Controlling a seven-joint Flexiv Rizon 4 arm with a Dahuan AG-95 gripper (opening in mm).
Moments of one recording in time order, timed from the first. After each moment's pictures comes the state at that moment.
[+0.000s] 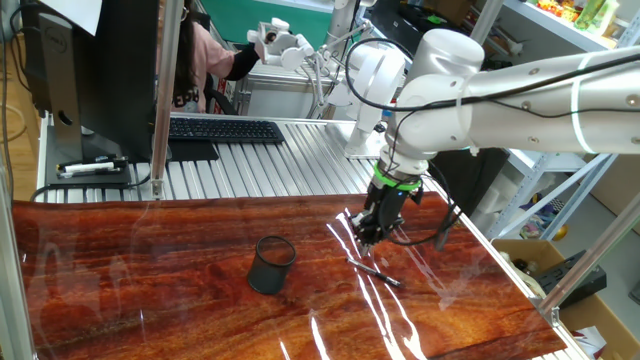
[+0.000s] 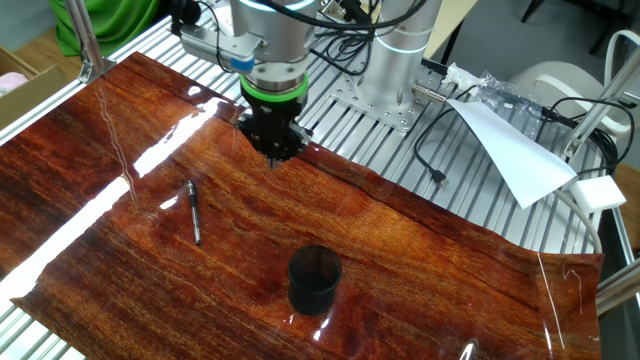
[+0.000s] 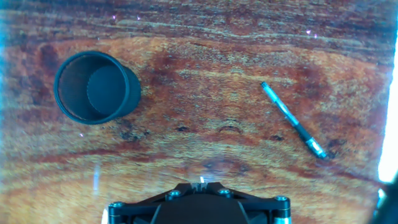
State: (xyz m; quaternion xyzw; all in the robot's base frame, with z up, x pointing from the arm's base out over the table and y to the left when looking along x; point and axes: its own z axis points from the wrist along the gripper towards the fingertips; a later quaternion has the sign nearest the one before) arm 0.501 -0.033 0.171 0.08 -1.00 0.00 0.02
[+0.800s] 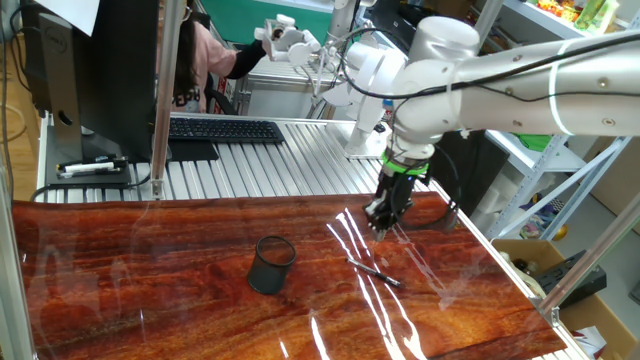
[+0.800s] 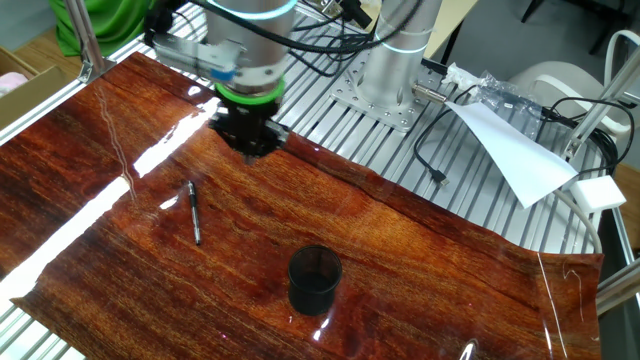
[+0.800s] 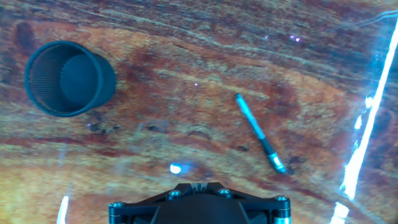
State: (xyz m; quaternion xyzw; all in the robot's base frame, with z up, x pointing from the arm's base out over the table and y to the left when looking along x) arm 0.531 -0.080 0.183 0.12 -0.99 0.02 0.04
